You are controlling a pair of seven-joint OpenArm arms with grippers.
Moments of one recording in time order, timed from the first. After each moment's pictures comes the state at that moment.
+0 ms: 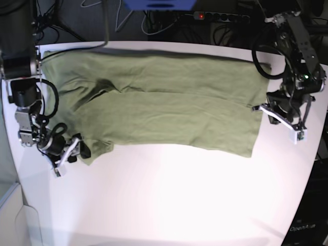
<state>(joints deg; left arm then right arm) 7.9 -9.6 -22.1 113.4 -17.5 -6.1 67.7 30.8 23.8 -10.7 28.5 17.1 40.4 -11.4</state>
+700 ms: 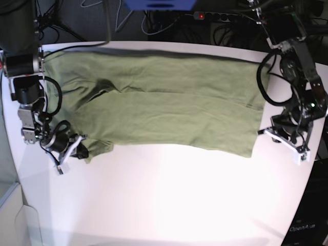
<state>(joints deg) -4.6 -11.7 -22.0 101.8 -17.4 -5.6 71.0 29.5 22.9 -10.3 29.0 17.9 40.4 -10.9</state>
